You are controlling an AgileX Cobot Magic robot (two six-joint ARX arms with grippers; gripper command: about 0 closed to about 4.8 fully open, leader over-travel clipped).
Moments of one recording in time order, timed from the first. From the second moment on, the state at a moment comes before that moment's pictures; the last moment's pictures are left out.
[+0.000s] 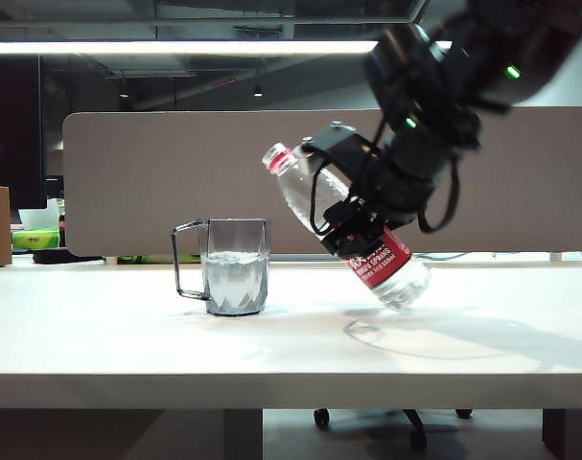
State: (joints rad) left arm 0.05 0.02 0.41 -0.41 0.63 -0.17; right arm 0.49 1.83 1.02 0.32 0.18 -0.45
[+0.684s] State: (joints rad) left arm 0.05 0.02 0.41 -0.41 0.63 -0.17; right arm 0.40 1.98 0.80 1.06 -0.03 0.15
